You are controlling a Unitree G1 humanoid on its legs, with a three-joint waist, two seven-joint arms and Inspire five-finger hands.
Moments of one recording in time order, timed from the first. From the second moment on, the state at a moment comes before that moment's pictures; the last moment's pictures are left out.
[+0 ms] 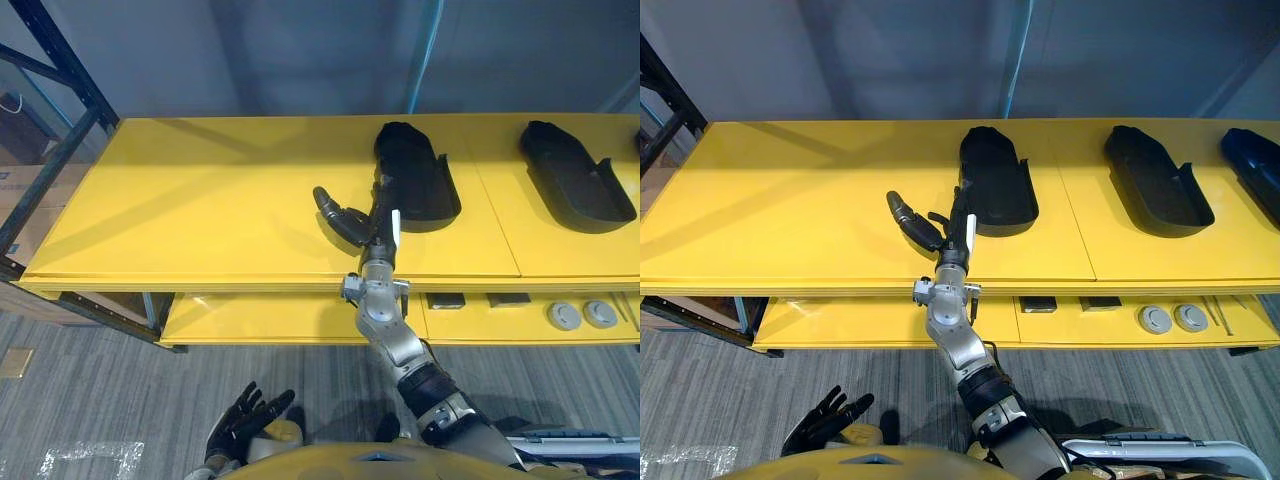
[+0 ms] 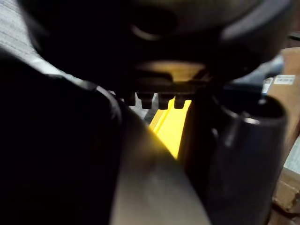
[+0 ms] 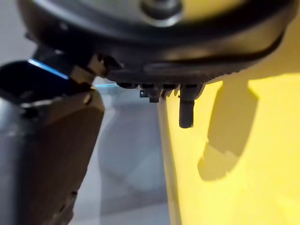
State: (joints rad) left arm 0.32 0.12 -0.07 0.87 -0.59 -0.22 -0.27; right arm -0.27 0.06 0.38 0.34 0.14 -0.20 -0.50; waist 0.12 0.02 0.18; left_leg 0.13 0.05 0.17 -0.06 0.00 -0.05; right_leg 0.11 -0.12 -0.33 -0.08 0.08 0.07
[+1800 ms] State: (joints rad) left arm 0.37 0.16 0.02 0.85 -0.50 -0.11 -0.30; right arm -0.23 -0.52 -0.11 0.43 0.41 -0.01 0.37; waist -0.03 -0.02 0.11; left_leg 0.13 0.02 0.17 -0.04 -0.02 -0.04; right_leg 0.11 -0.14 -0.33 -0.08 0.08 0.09
